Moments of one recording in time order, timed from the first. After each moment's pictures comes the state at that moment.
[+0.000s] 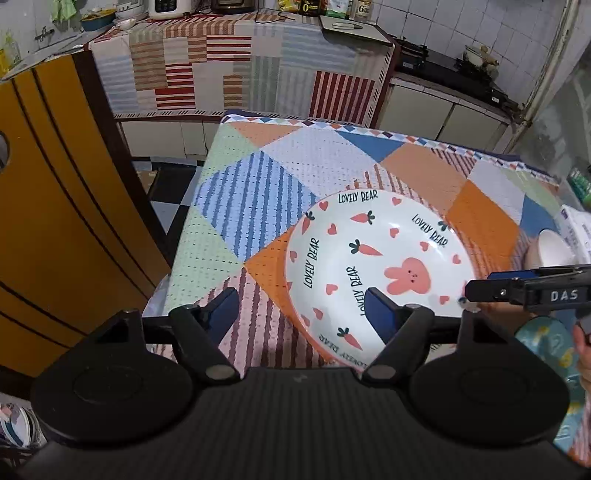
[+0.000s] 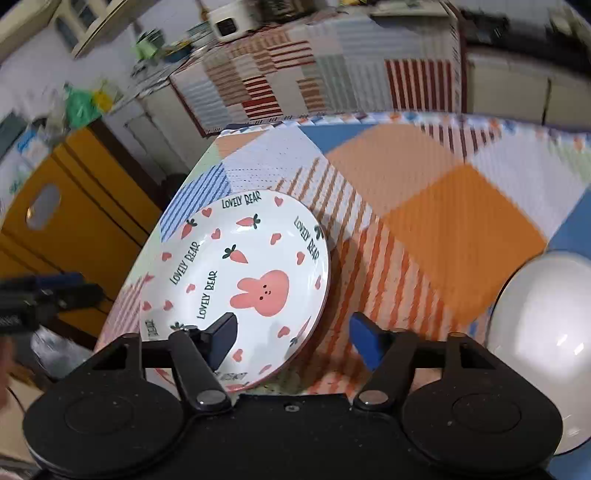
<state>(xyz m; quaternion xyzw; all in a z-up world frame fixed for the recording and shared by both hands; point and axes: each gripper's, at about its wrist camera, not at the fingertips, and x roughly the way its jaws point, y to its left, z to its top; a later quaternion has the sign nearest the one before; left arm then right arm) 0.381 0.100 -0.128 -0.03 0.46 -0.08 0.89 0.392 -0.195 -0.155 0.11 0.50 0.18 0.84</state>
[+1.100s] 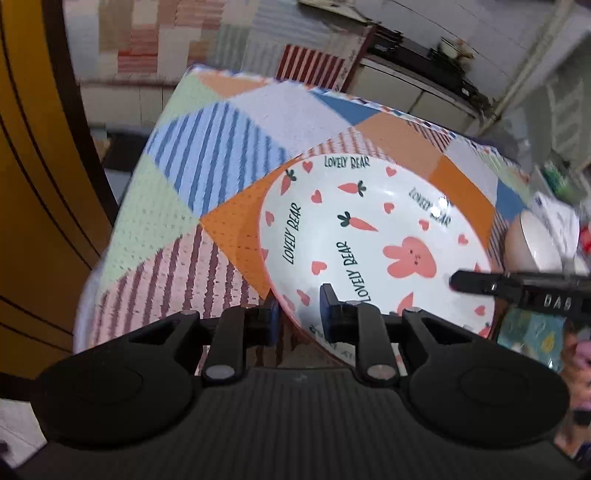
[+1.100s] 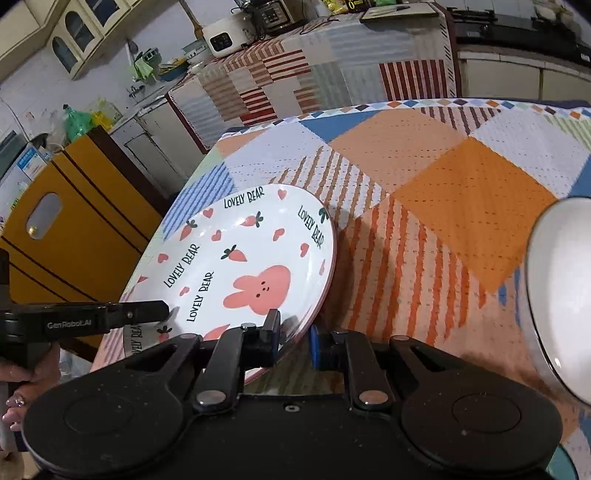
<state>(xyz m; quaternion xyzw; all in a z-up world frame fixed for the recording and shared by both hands) 0.381 0.103 -0.169 -0.08 0.48 -0.15 0.86 0.370 -0.187 -0.176 0.13 0.48 0.19 0.85</state>
